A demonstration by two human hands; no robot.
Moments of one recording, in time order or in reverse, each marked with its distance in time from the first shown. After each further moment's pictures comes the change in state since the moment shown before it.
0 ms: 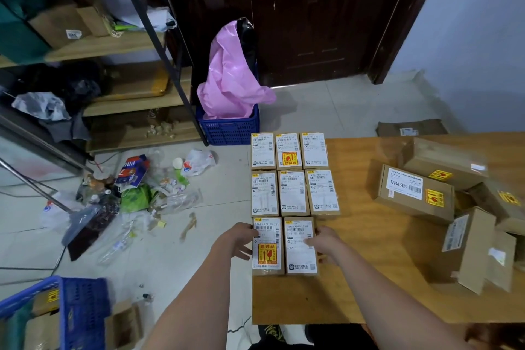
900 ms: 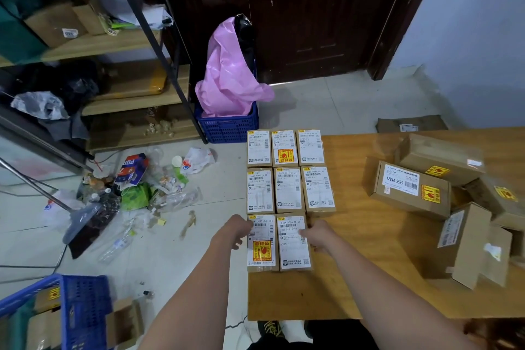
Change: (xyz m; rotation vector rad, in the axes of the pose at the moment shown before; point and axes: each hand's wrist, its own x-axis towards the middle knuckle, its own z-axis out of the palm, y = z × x) left_hand -0.008 0.018 0.006 0.160 0.189 -0.026; right_hand -0.009 -0.016 -0.004 -0.171 0.041 -0.083
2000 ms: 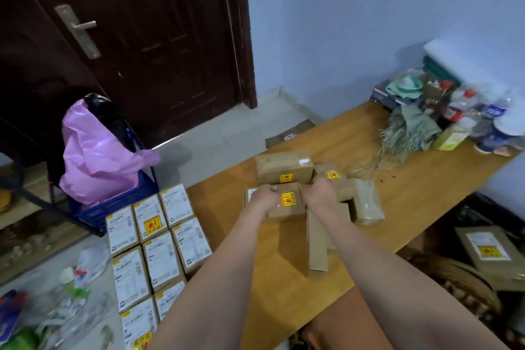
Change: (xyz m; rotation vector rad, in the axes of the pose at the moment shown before) left_hand -0.117 0.312 0.270 0.222 -0.090 0.590; right_hand -0.056 0.121 -0.313 0.233 0.867 -0.019
